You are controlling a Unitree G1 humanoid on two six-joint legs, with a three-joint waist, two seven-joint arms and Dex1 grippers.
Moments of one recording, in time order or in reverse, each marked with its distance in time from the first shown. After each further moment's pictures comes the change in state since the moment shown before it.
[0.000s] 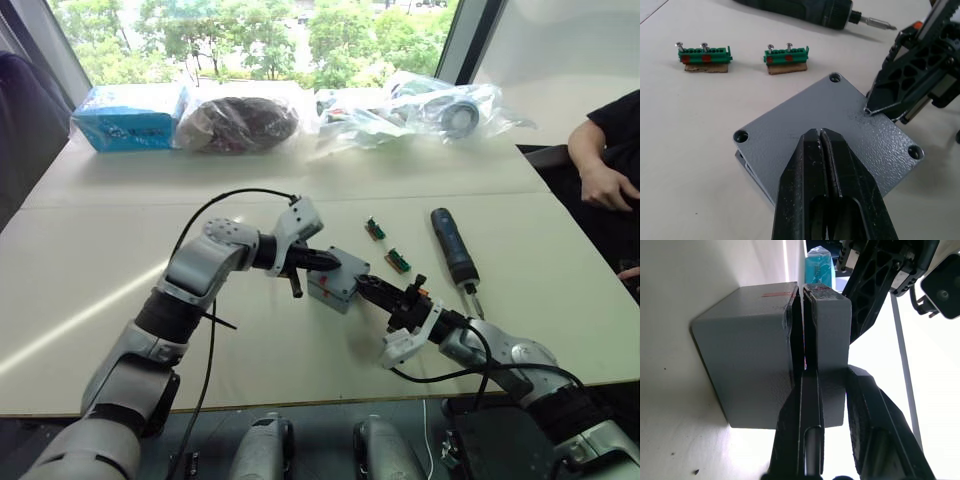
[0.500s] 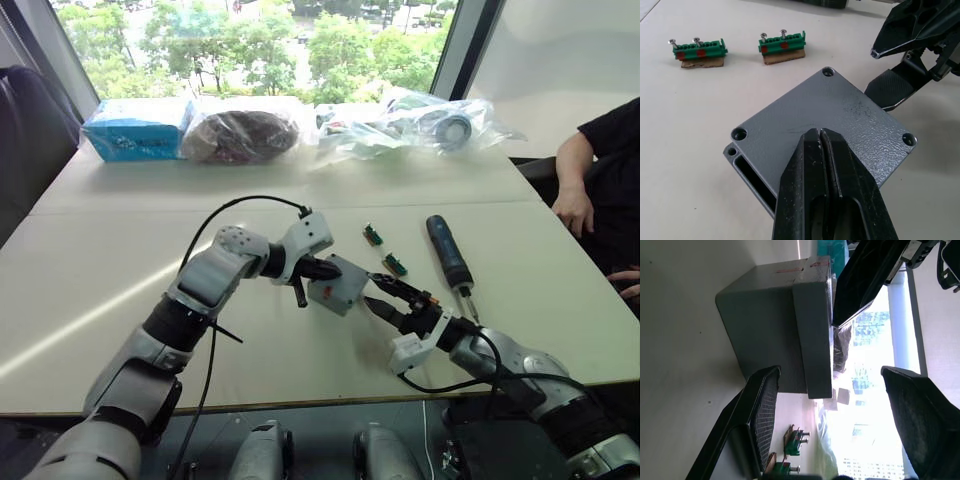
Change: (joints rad) left arm 0.014 -0.033 -0.047 0.014 0.066 0.012 0.078; right arm 0.069 -0.029 -0.040 -0.024 0.089 0.023 0.065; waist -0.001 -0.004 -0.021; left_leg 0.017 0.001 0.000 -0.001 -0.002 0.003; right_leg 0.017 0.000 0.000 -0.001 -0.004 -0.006
